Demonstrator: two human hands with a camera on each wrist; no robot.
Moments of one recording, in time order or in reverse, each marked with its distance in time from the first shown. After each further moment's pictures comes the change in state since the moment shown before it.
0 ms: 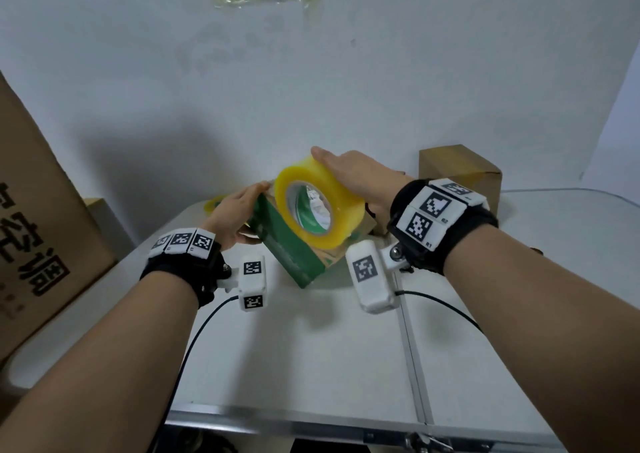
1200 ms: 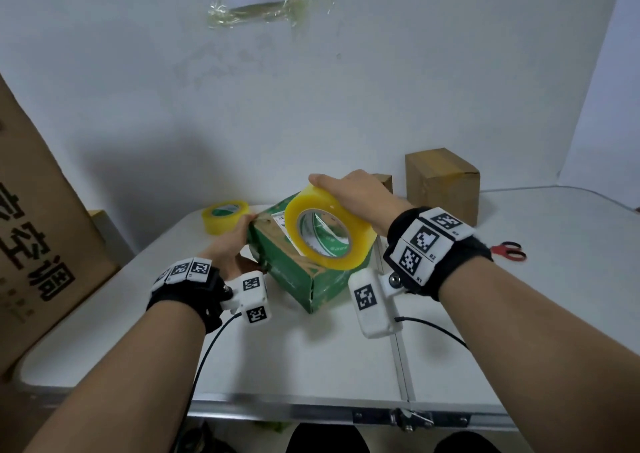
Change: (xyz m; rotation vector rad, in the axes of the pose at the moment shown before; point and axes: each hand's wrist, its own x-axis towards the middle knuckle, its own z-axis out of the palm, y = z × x) left_hand -0.018 -0.036 0.012 -0.234 0.023 -0.162; right_hand -0.047 0.011 -0.006 -0.013 0.101 0.057
